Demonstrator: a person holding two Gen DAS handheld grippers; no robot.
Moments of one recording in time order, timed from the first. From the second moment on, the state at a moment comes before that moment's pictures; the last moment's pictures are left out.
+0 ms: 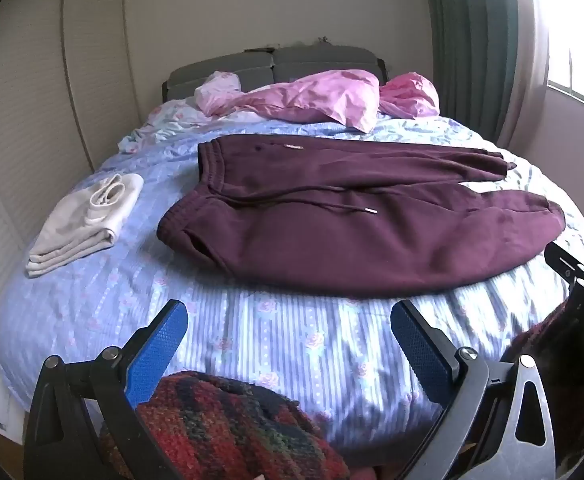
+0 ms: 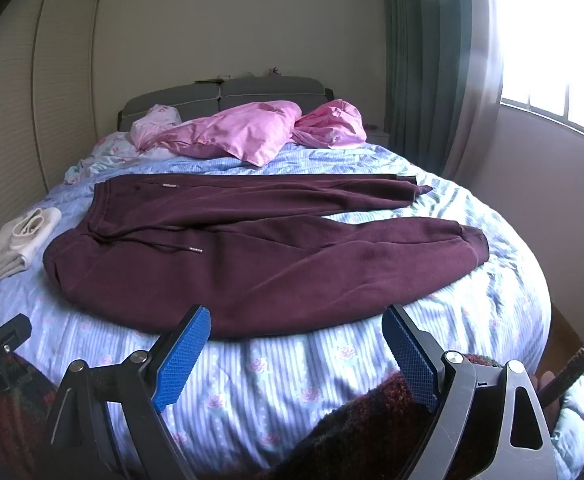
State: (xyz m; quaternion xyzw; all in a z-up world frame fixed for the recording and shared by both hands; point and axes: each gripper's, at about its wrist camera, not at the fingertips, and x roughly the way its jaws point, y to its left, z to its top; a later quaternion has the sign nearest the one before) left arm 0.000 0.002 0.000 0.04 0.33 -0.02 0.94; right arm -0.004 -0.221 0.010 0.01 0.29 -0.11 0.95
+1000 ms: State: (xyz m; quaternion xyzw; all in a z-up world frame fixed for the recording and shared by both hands) left arm -0.004 0.002 0.005 0.03 0.31 -0.04 0.95; right arm -0.004 -0.221 0.010 0.01 0.29 -0.11 0.95
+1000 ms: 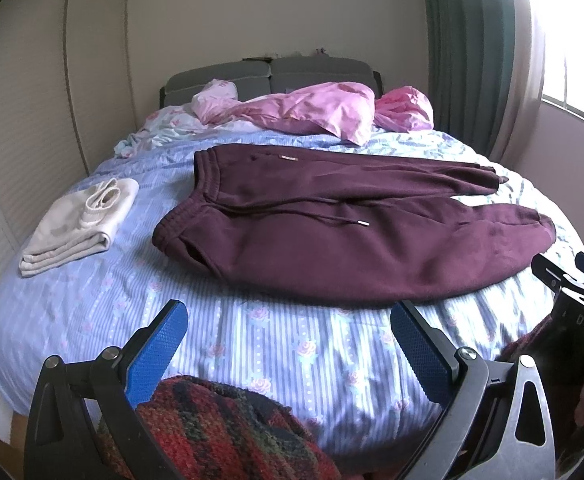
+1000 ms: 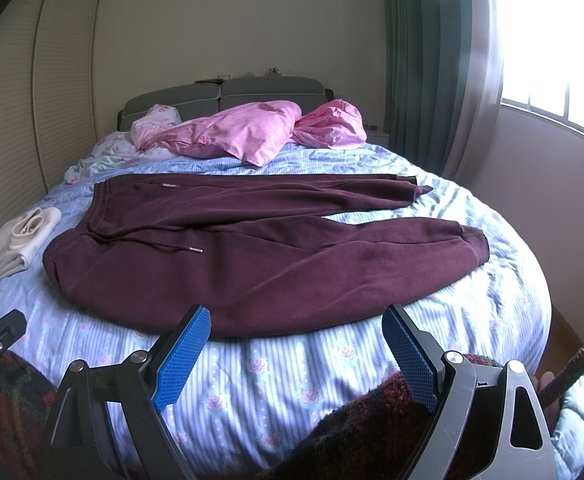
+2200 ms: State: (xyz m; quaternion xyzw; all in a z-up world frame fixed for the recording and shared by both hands) left arm -0.004 0.005 0.006 0.02 0.31 -0.03 0.95; right arm -0.003 -0.221 0.010 0.01 0.29 -0.11 0.95
